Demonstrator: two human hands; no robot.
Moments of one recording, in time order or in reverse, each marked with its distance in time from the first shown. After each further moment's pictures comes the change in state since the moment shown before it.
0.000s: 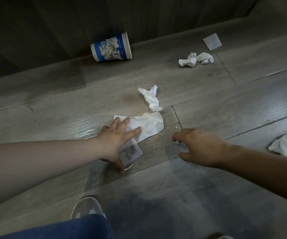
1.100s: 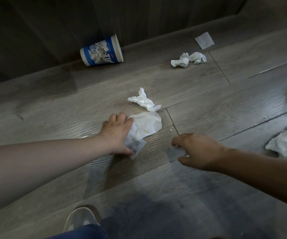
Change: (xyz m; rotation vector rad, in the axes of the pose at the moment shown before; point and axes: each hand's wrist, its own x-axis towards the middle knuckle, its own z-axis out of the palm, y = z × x) left_hand 0.038 0.013 -0.018 -0.095 0.260 -0.104; right_hand -0.002 0.017 0.011 0.053 -0.033 0.020
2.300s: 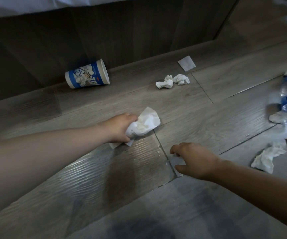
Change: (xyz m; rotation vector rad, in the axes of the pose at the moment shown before) left_hand 0.082 0.010 -0.061 -0.238 -0.003 0.203; right_hand 0.007 0.041 -0.010 0.053 0.030 0.164
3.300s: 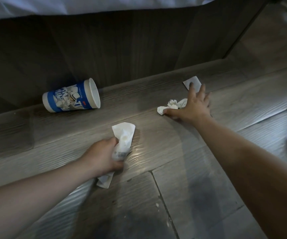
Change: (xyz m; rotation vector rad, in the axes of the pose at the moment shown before) left_hand 0.047 -0.039 0.007 -0.174 0.154 -0.275; right_hand 0.213 0.107 -0.100 0.301 0.473 0.521
